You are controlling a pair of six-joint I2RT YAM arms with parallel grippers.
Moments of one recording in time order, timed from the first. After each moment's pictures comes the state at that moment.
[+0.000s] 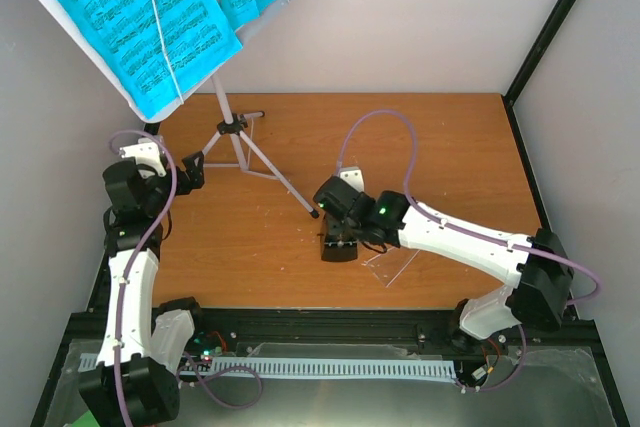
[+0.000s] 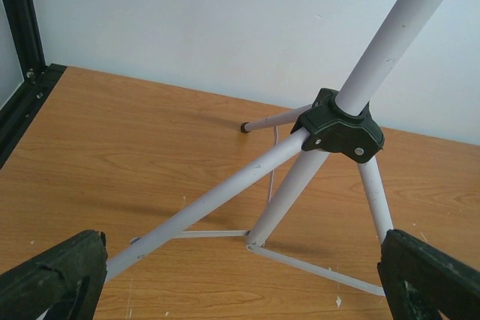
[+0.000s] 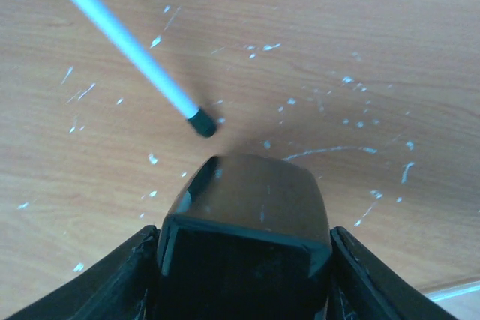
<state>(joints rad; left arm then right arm) 0.25 0.82 0.70 -0.19 0.39 -0.17 1.02 1.44 1.18 -0.74 0.41 0.71</state>
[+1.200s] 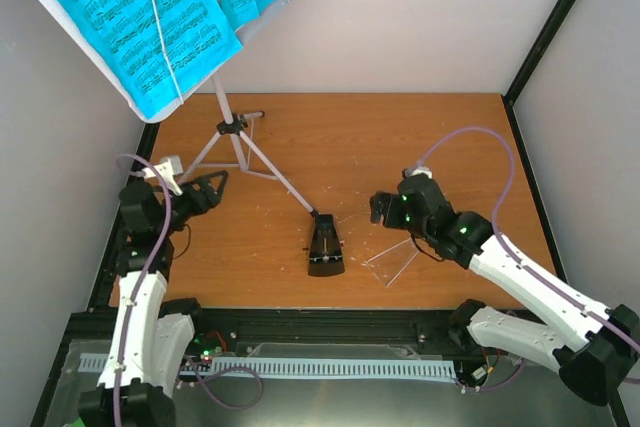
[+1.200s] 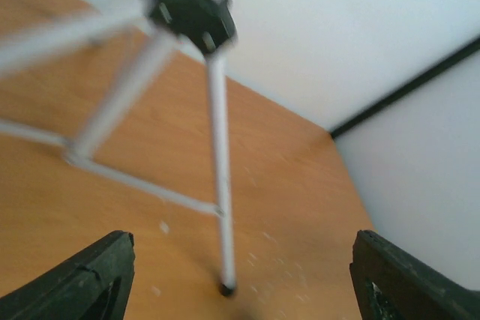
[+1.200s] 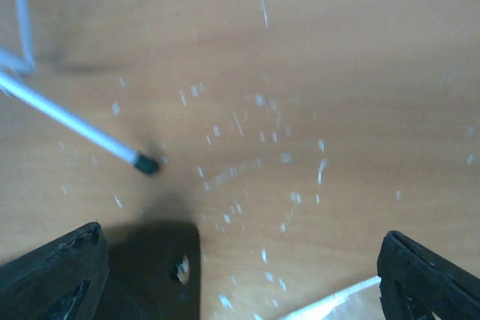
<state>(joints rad) 0.19 0.70 0.56 -0.15 0.65 -0.54 0.73 0.99 0.88 -0.62 0.26 0.67</state>
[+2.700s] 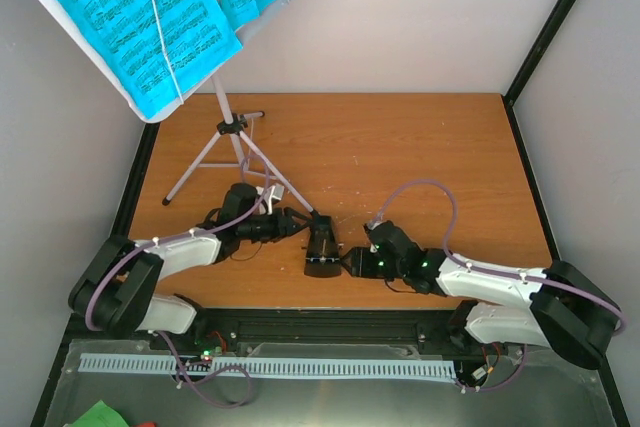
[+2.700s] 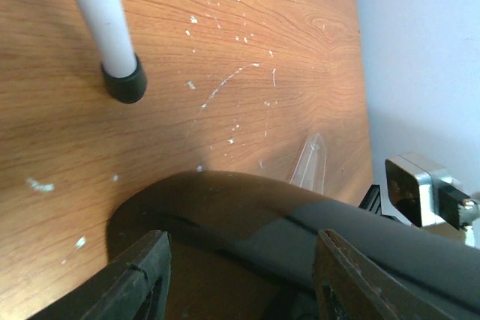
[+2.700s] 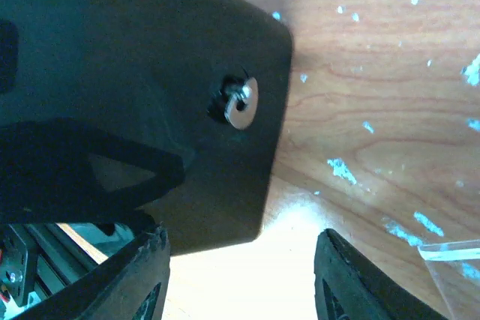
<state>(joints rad) -0.48 1.34 0.44 0.27 0.63 -0.82 0.90 1.17 0.39 -0.03 -0.15 0.88</state>
